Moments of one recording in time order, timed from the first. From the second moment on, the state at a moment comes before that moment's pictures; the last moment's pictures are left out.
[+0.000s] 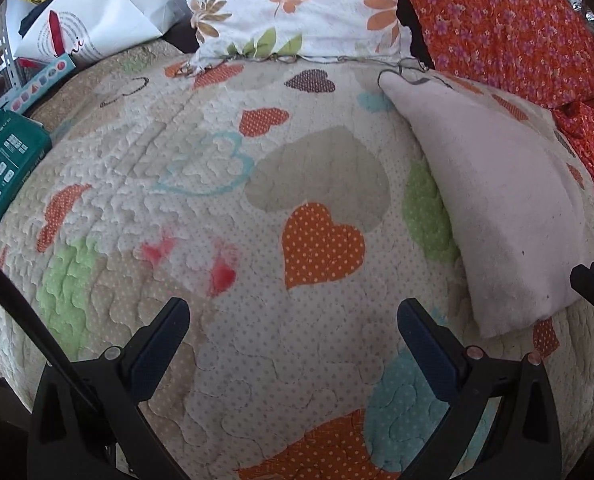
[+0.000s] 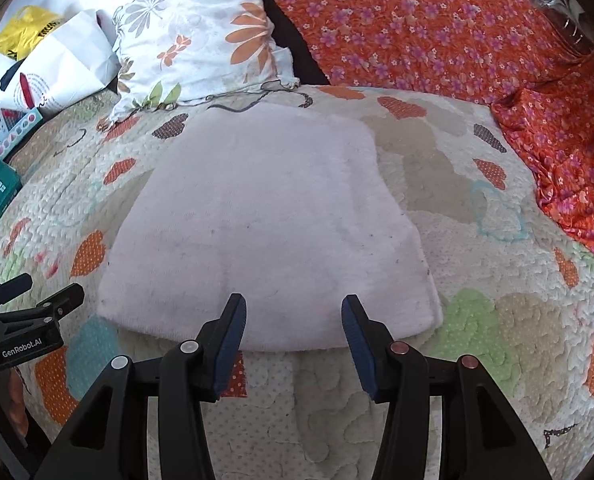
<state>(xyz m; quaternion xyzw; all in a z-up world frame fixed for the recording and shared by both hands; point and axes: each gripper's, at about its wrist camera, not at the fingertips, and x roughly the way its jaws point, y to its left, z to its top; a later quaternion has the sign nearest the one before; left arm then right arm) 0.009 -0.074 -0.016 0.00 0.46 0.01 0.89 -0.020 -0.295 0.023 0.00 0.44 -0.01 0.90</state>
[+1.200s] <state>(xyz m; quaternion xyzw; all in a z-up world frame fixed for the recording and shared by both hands) 0.010 -0.073 -0.034 -0.02 0.47 0.01 0.88 0.029 -0.254 0.004 -0.02 0.44 0.02 0.90</state>
